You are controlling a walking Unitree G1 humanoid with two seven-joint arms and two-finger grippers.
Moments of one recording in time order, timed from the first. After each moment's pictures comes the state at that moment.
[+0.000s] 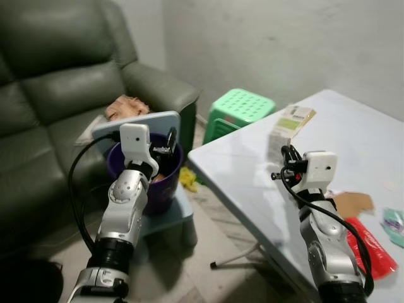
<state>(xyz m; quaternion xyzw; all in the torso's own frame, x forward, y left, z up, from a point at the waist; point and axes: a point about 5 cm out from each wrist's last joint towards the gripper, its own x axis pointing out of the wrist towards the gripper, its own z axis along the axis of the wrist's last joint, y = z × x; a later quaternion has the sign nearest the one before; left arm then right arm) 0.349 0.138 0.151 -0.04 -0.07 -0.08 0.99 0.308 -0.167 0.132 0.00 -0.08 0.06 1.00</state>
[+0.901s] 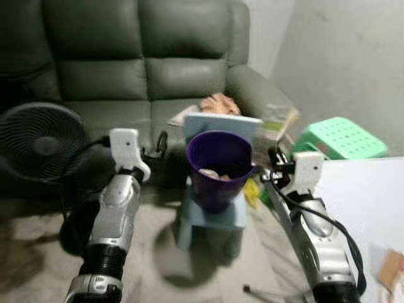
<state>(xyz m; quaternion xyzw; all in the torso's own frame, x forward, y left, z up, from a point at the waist) 0.344 0.142 0.148 -0.05 -0.07 -0.07 0.99 0.308 -0.163 0.131 -0.01 -0.07 0.08 0.99</state>
